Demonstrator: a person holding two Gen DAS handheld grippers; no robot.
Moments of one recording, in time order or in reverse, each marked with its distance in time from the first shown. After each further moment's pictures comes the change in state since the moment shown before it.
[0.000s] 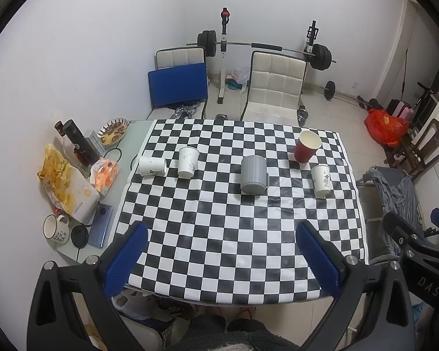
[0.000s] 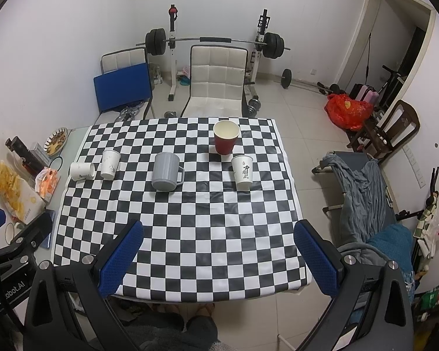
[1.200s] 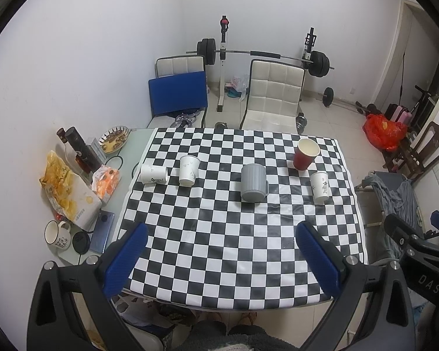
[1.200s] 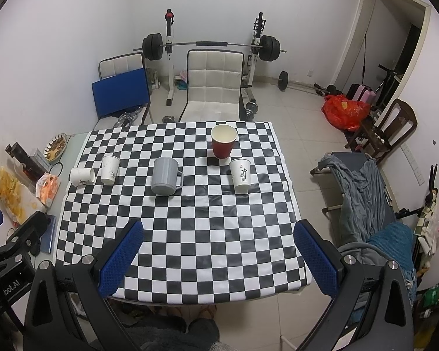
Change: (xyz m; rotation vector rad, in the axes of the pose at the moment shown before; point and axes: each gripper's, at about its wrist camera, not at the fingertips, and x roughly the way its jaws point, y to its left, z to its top) left arm -0.013 -0.004 0.022 0.003 -0.025 0.008; right arm -0.005 -0.003 0.000 0.006 -0.010 0.004
